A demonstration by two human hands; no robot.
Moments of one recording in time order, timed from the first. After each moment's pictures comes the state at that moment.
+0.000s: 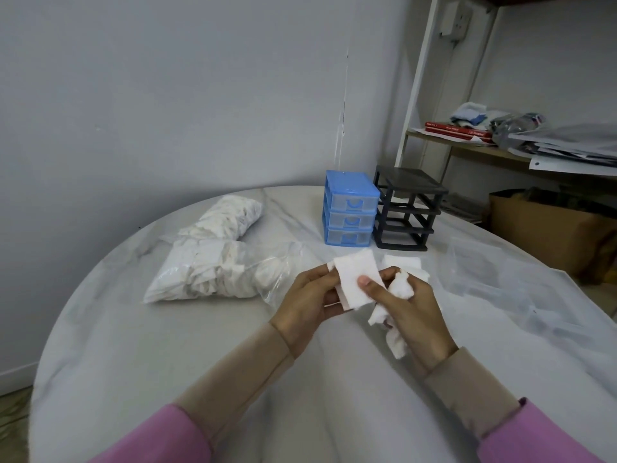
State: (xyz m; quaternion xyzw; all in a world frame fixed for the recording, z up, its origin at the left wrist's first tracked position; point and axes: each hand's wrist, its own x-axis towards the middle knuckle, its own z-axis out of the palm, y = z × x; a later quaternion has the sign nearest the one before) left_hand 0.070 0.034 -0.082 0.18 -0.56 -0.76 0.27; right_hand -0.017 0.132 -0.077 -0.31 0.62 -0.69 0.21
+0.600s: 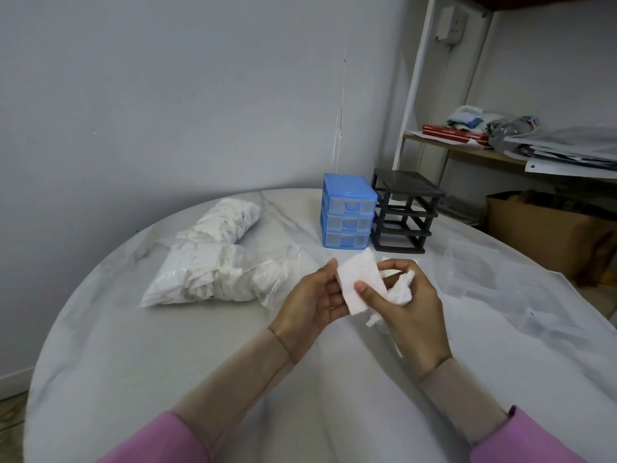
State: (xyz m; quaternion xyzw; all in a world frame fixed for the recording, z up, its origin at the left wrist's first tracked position) left_hand 0.071 0.037 -0.077 0.14 -0.49 -0.82 0.24; right_hand -0.020 0.134 -0.085 -0.35 0.68 -0.65 0.06
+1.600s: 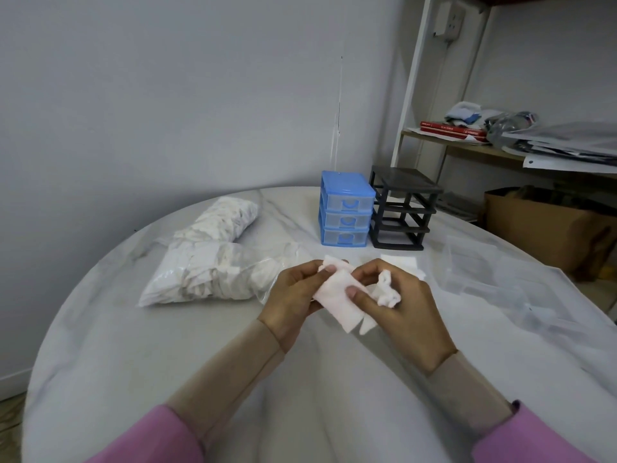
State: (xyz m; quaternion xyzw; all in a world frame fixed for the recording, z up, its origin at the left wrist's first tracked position) left_hand 0.075 0.025 -0.081 0.18 -0.56 -0.75 0.29; right_hand -0.024 0.138 -0.078 -0.53 0.65 -0.55 0.03
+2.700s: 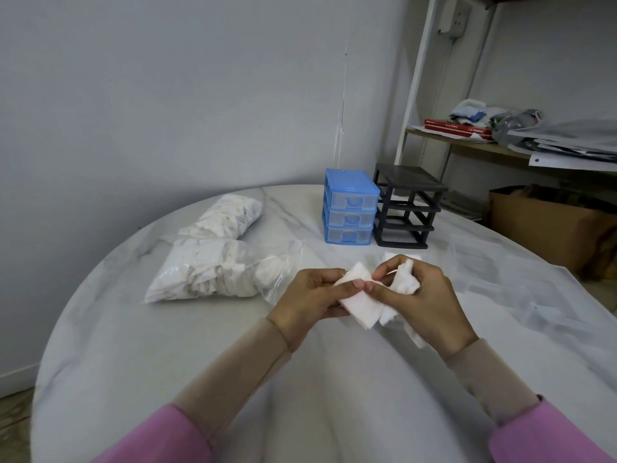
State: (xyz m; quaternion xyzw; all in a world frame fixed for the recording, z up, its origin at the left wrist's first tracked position) left_hand 0.076 0.031 -0.080 0.17 -0.62 -0.74 0.22; right_hand -0.036 0.142 -0.070 -0.43 0.69 -0.58 0.11
